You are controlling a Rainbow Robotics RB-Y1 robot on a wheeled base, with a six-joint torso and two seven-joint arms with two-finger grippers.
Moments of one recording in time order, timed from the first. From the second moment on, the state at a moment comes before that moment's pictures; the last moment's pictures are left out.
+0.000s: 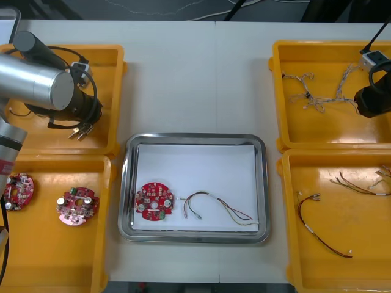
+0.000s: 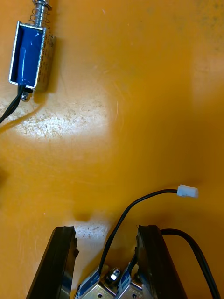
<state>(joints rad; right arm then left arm) -0.72 -0.75 -0.07 -1.26 -0.67 1.55 1.88 -0.61 0.53 -0.09 -1.47 0.37 1.38 -1.46</state>
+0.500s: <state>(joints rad) -0.70 -0.76 -0.08 -1.26 -0.67 1.55 1.89 -0.58 0.53 -0.09 -1.48 0.37 1.36 -1.46</state>
